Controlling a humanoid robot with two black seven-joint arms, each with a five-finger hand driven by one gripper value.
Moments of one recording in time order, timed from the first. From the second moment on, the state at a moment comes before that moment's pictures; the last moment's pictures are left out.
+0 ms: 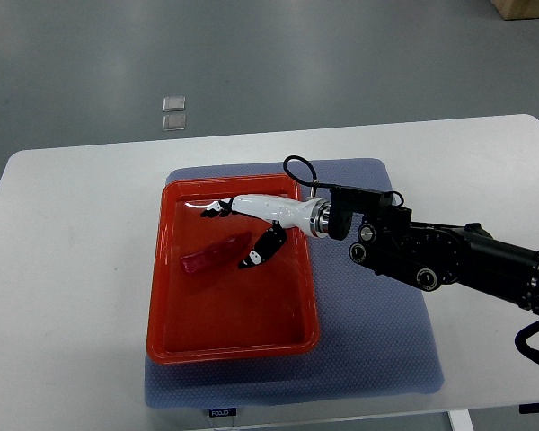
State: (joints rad) left arm -0.01 0.00 0.07 -0.16 0.12 0.02 0.01; right arm 0.94 -0.08 0.26 0.88 -1.33 0.08 0.23
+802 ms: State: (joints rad) left arm -0.01 0.00 0.07 -0.16 0.12 0.02 0.01; right arm 0.71 -0.14 0.94 0.87 -0.25 0.12 0.22
